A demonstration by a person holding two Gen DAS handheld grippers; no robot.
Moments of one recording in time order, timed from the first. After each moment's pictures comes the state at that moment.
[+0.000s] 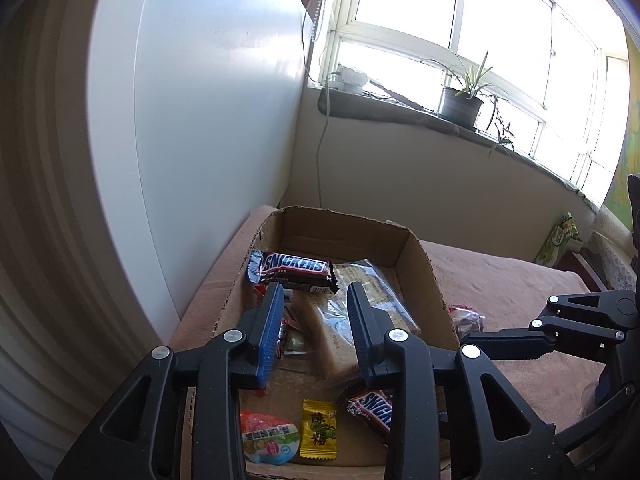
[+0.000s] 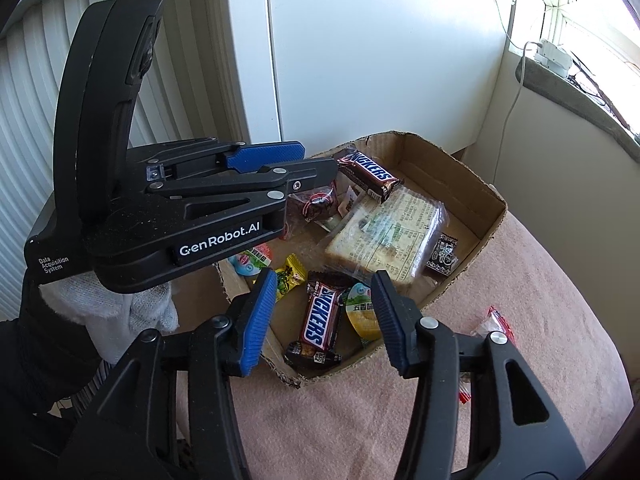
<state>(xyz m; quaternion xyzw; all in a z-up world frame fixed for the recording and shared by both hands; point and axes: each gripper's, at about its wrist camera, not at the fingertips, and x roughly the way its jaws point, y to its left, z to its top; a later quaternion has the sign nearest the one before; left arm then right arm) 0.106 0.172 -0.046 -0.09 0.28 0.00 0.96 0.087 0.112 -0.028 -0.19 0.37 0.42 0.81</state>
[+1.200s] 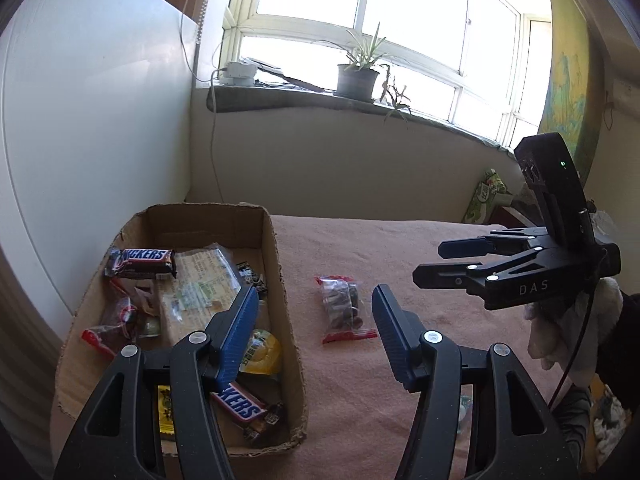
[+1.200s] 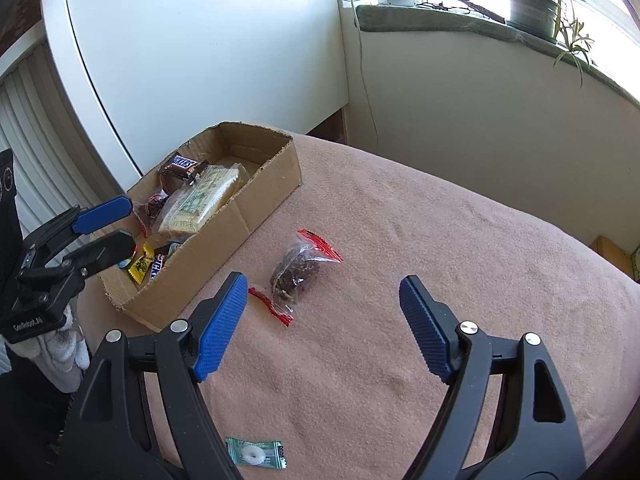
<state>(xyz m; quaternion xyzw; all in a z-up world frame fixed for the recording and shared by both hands) 0.087 0.075 -0.042 -0.03 0.28 -0.16 0.95 0.152 -0.060 -0.034 -0.05 0.41 0.28 0.86</state>
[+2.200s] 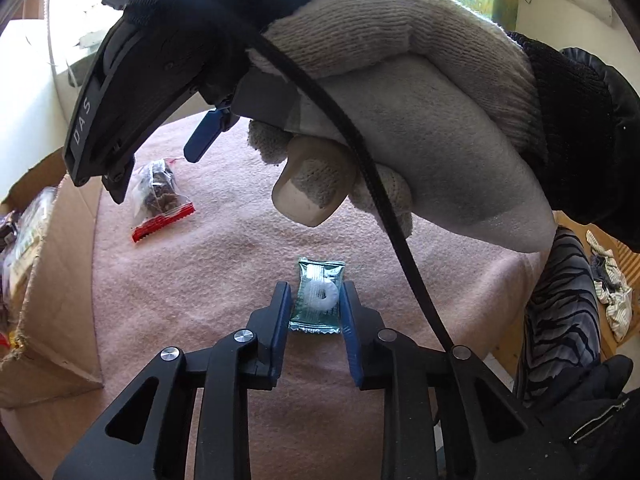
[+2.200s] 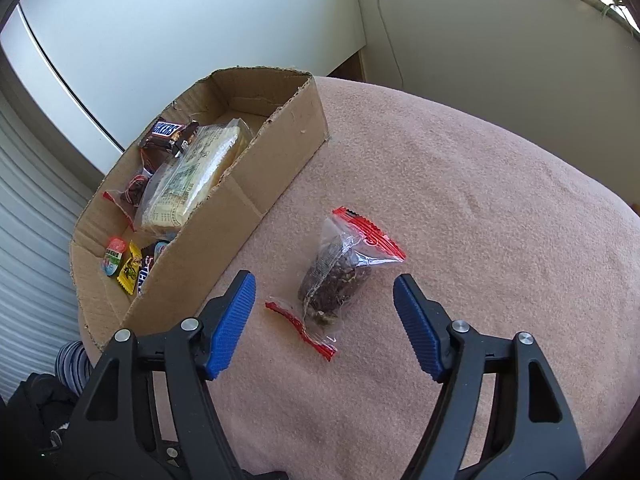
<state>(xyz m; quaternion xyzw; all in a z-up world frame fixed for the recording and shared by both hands) 0.045 -0.046 -0.117 0.12 0.38 -0.29 0.87 0.192 0.004 -0.091 -0.05 0.50 0.29 0.81</state>
